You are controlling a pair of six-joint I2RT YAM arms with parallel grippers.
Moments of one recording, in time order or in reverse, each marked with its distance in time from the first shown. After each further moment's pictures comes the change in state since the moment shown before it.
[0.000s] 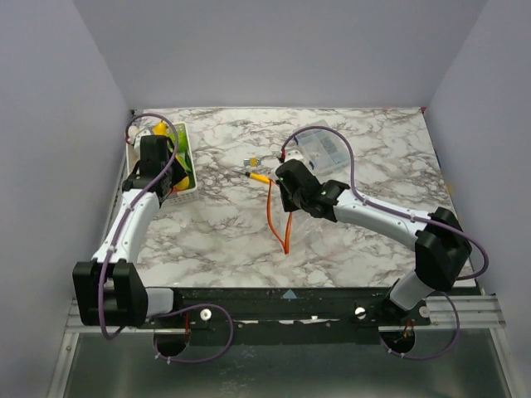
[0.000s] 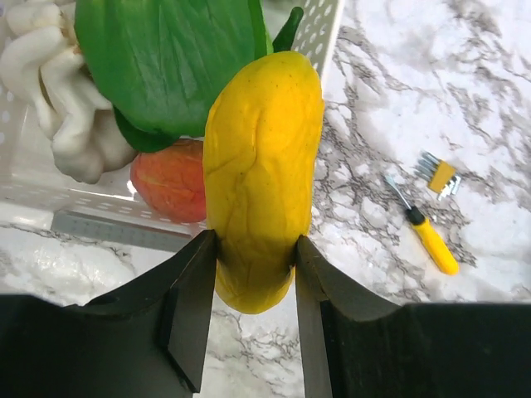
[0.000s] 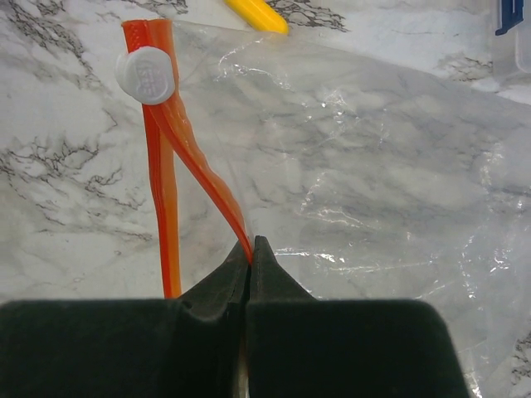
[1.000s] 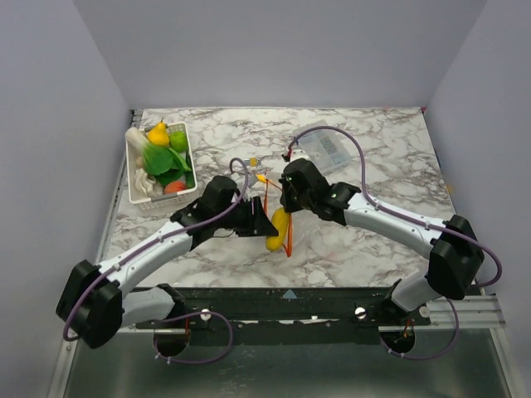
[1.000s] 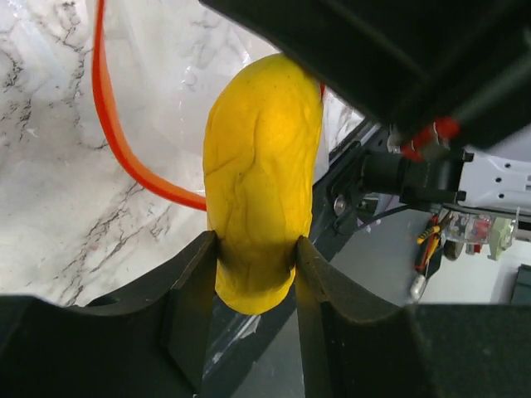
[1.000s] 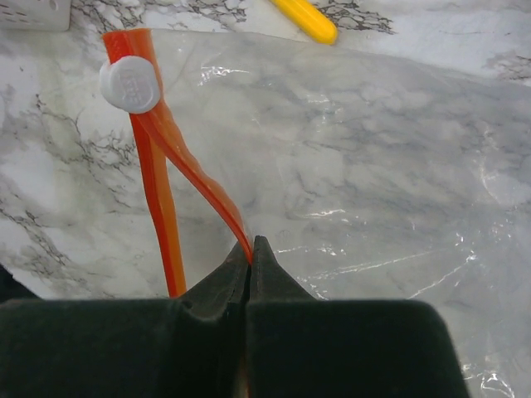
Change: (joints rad) left arm -0.619 -0.231 -0.364 0.276 0.681 -0.138; right arm -0.002 -0.091 -0.036 0.036 -0.101 0.053
